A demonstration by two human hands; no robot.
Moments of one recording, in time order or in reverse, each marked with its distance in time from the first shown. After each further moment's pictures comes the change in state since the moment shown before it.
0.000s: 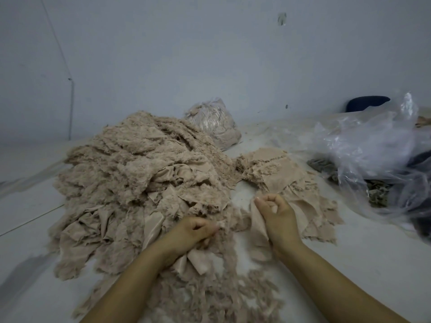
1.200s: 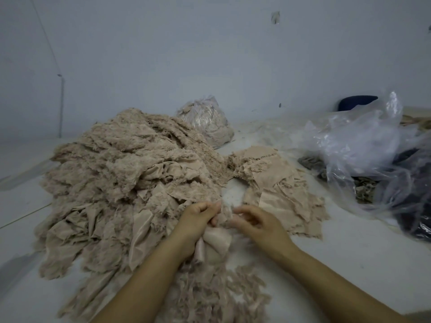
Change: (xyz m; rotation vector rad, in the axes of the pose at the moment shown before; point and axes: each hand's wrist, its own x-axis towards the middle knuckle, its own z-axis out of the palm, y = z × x) left_hand 0.024 0.020 0.042 -0.296 0.276 0.030; right_hand -0.013 0.001 -0.027 -0.487 -0.484 -0.078
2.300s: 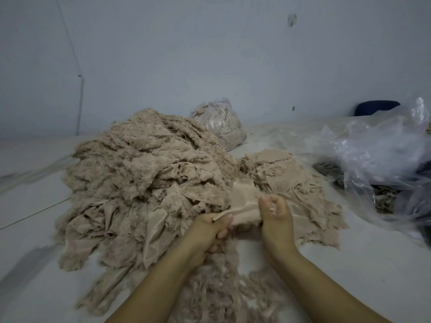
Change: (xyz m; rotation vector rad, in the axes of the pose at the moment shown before) left_hand -0.020 0.000 -0.005 -0.063 -0.069 -0.146; right_hand 0.021 -0.016 0.031 0.512 0.529 0.047
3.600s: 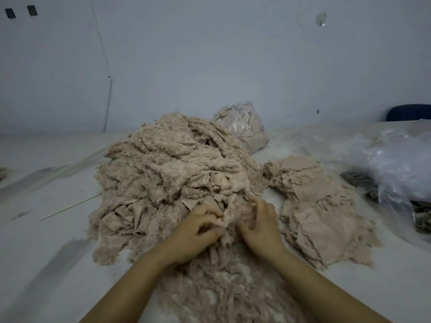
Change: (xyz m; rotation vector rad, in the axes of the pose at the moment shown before) left_hand -0.022 0.016 -0.084 0.784 -0.013 0.495; right_hand 0.009 0.023 0.047 -0.745 -0.401 -0.206
